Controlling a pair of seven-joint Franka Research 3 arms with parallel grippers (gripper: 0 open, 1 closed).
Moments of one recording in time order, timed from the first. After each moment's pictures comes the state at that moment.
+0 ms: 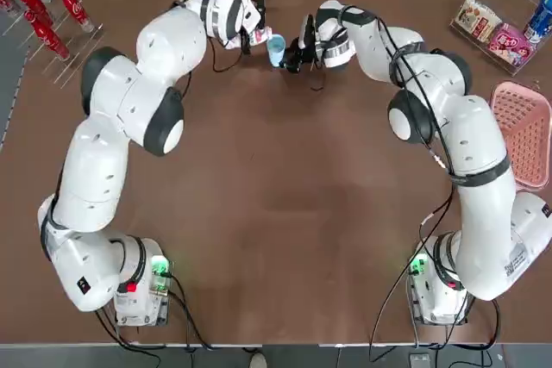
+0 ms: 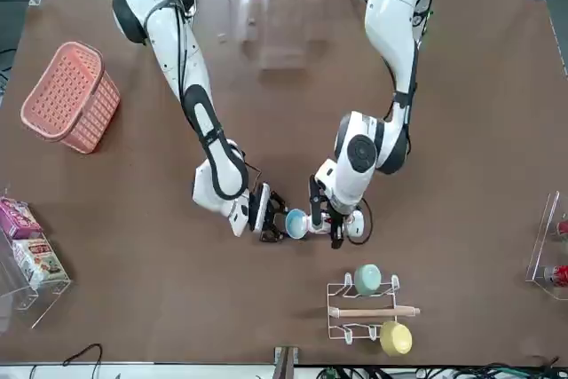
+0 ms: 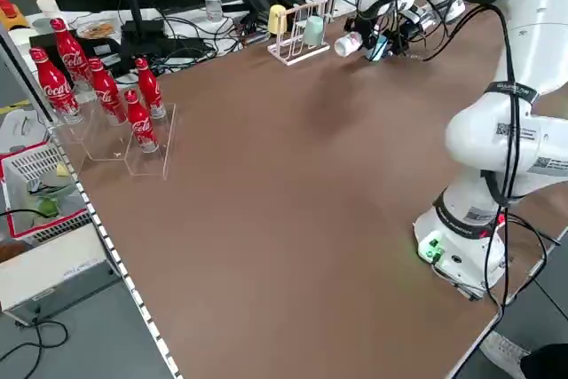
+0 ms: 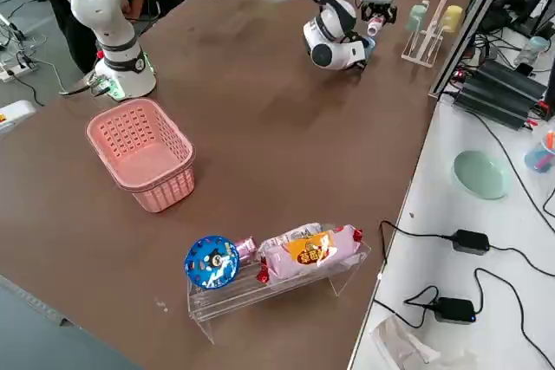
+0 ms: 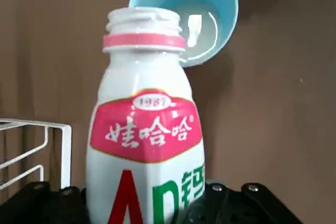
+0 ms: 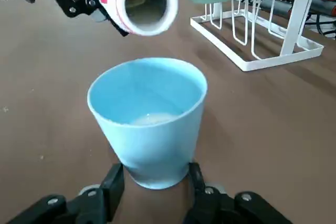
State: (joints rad) left arm -0.85 0.80 0.42 -1.48 -0.41 2.43 1.24; right arm 0.57 1.05 -0.01 -1.30 1.68 2.48 -2.11
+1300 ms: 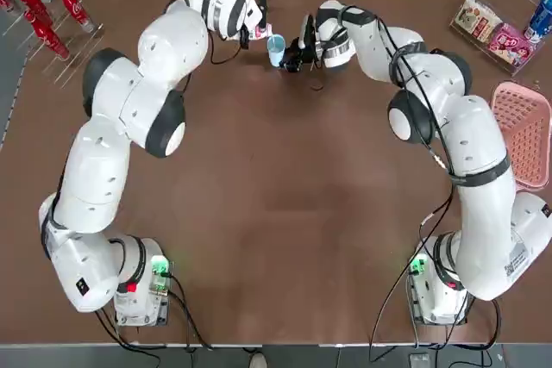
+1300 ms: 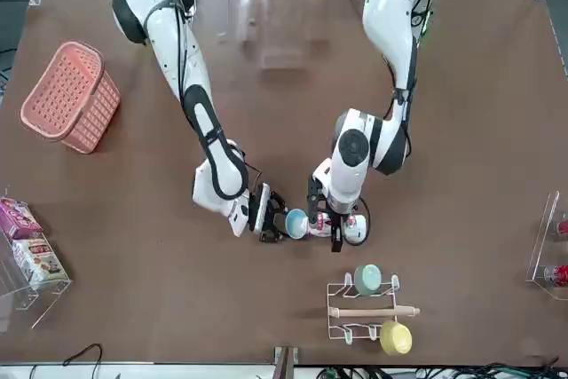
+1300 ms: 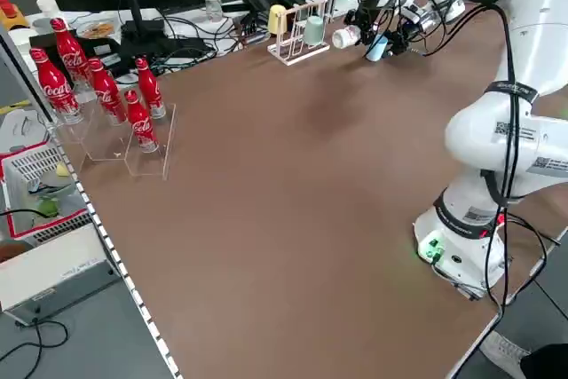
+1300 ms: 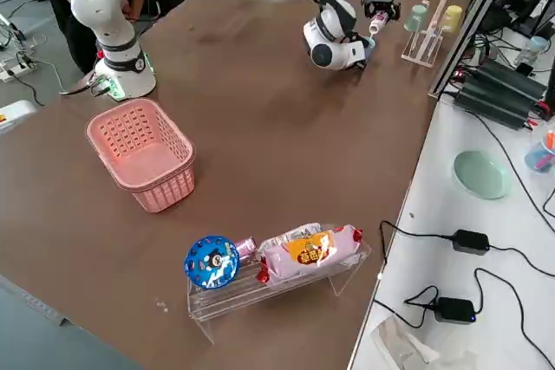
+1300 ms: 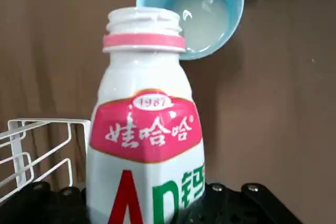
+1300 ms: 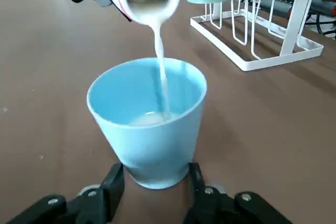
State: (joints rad) left arm -0.88 0.81 0.45 -1.45 -0.31 2.41 1.23; right arm 0.57 1.05 -0.01 -1.30 1.68 2.48 -2.11
